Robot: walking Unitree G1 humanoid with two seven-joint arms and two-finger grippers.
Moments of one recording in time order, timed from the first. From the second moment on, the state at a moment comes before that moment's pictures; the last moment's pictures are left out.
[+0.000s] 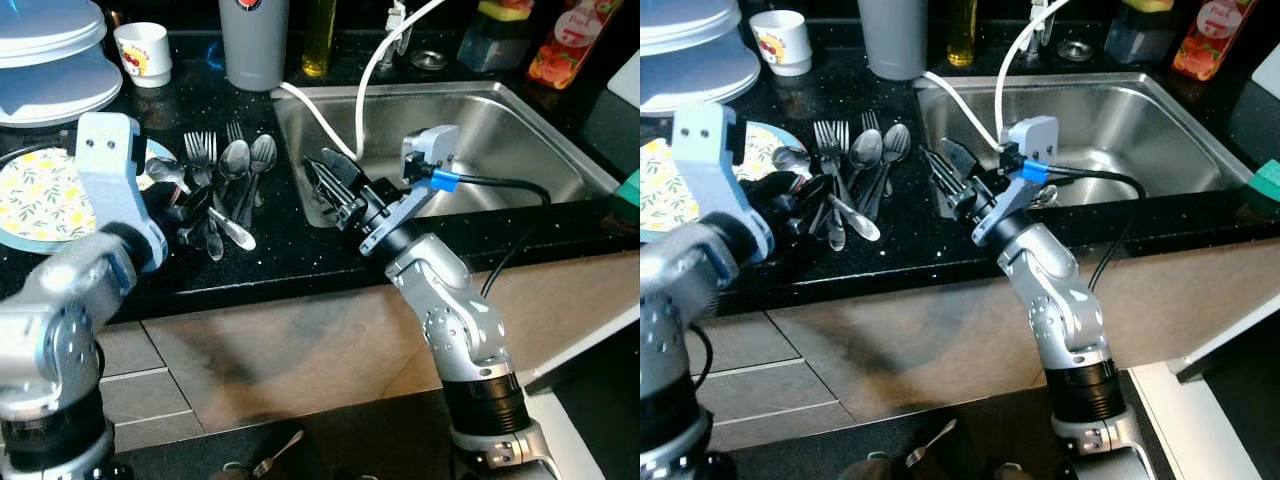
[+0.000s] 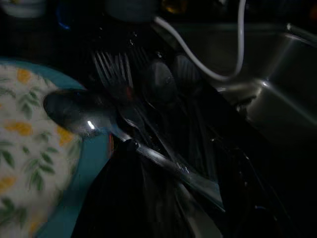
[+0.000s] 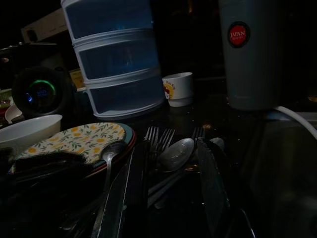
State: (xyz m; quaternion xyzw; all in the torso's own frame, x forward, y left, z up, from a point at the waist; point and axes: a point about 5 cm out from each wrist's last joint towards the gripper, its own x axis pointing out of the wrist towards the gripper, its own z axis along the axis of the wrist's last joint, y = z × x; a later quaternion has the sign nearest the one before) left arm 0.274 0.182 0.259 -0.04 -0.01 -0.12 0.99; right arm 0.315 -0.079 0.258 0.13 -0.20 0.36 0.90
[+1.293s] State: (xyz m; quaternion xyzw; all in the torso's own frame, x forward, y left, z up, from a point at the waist) left arm 0.337 0.162 0.248 -0.21 0.02 0.01 0.98; right arm 0.319 -0.087 0.256 0.13 -0.19 0.35 0.91
